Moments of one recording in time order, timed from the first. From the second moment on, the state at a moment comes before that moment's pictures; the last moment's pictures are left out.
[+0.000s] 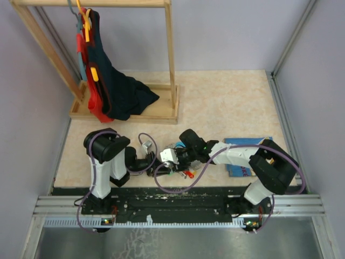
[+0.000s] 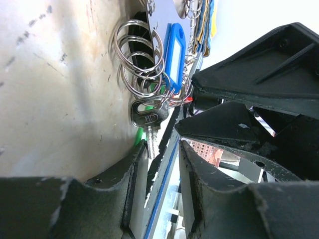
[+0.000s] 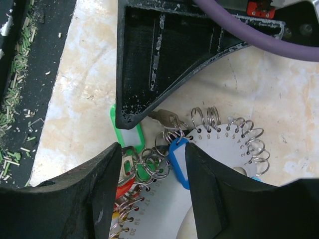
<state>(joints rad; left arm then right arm) -0.58 2.05 0.14 1.54 0.74 -1.28 0.89 1.53 0.74 -0.09 -0.54 -0.84</state>
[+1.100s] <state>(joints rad) -0.53 1.97 0.03 1.54 0.70 -1.25 1.00 1.60 0.74 -0.02 -0.43 -1.08</state>
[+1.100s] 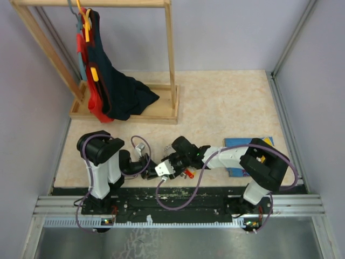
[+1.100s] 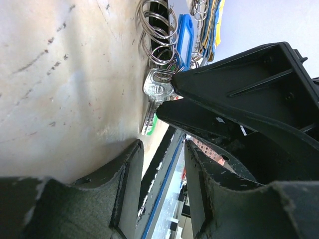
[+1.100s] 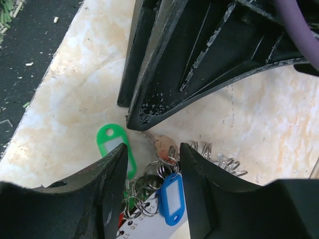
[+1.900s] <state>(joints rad) -0.50 1.91 0.02 1.54 0.68 -1.20 1.04 1.66 0.77 0.04 -0.31 -1.14</state>
